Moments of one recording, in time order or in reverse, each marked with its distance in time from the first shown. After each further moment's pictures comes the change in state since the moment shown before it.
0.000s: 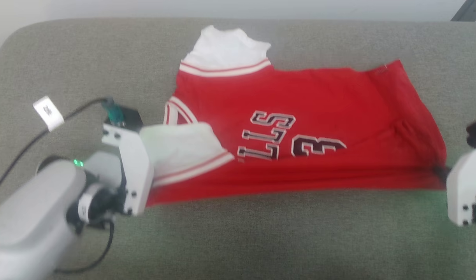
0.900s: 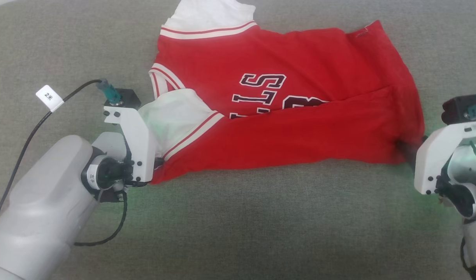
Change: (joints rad) left arm -0.075 -0.179 0.045 0.357 -0.063 -0.117 -0.091; right arm -0.134 0.152 0.013 0.210 -0.093 -0.002 -0.153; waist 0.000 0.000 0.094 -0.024
